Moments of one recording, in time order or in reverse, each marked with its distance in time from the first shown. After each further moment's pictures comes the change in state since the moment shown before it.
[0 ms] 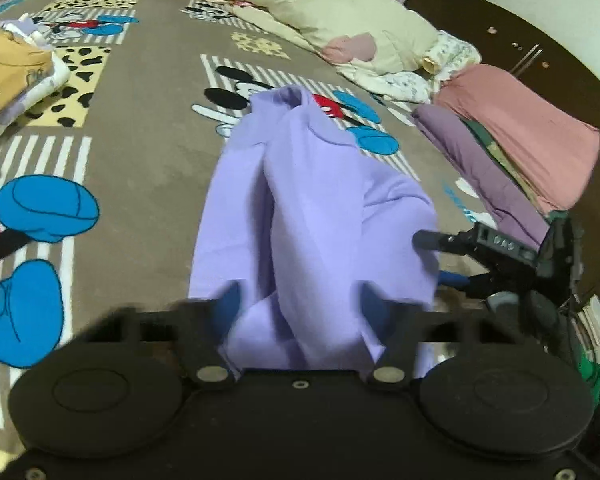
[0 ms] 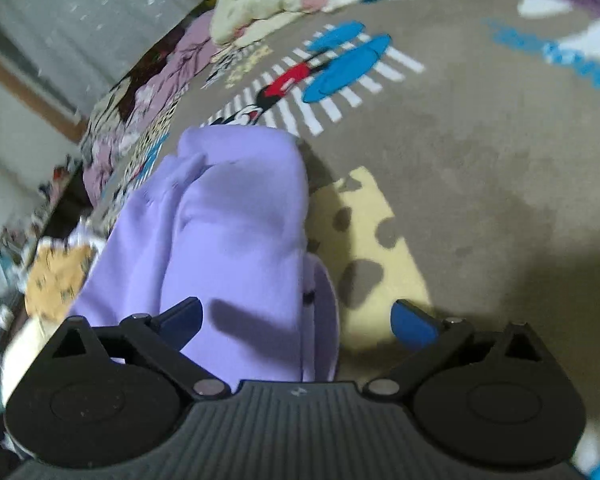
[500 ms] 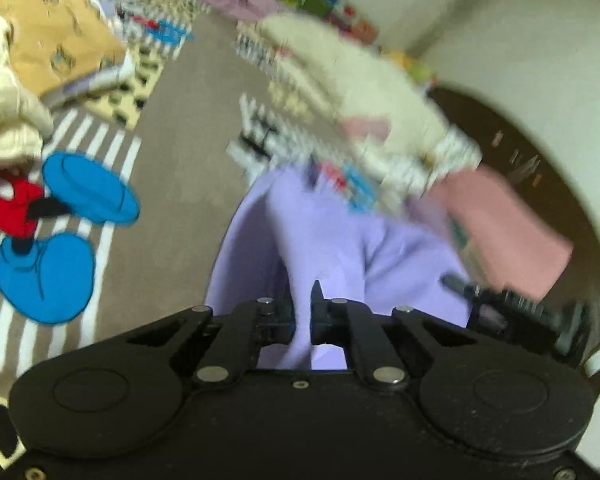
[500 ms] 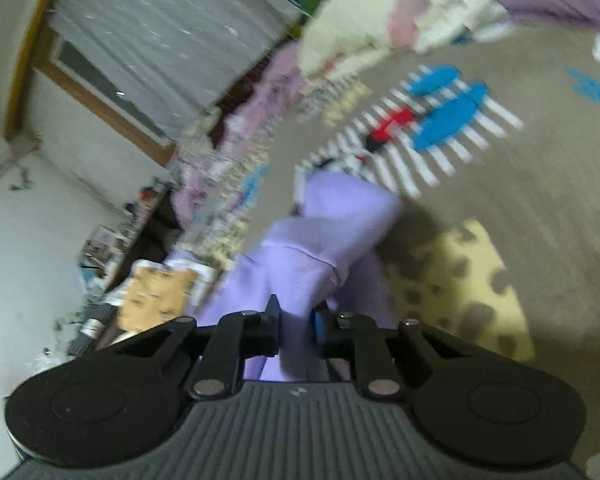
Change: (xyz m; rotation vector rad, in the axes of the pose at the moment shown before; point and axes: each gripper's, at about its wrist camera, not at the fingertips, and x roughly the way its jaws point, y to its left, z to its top) left arm -0.079 0.042 -0.002 -0.306 -0.219 -0.137; right arm -0.056 0.055 0.016 -0.061 -0.098 0.267
